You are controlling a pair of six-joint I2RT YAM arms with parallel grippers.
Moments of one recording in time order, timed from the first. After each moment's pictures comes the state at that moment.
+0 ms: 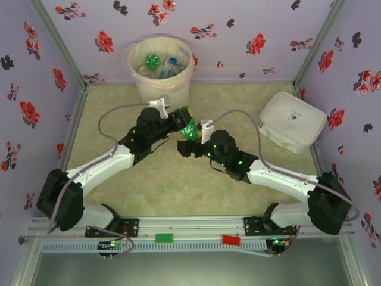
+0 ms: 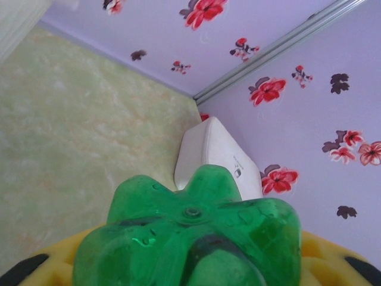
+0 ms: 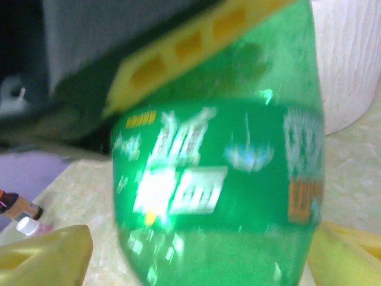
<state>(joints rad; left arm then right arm) -0.69 1.39 0.96 0.24 0.12 -0.88 0.89 1.26 0.76 0.21 0.03 0.41</state>
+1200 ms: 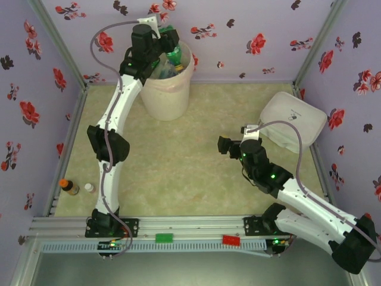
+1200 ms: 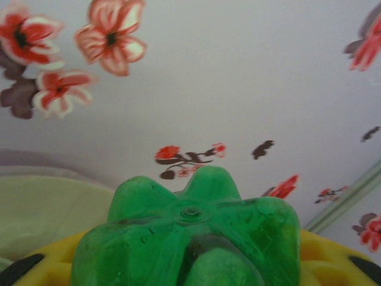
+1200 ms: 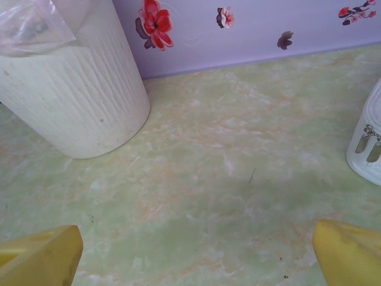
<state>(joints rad) -0.37 2.26 2.53 -0.35 0.08 -0.44 0.74 0.84 0.61 -0.19 0.46 0.45</state>
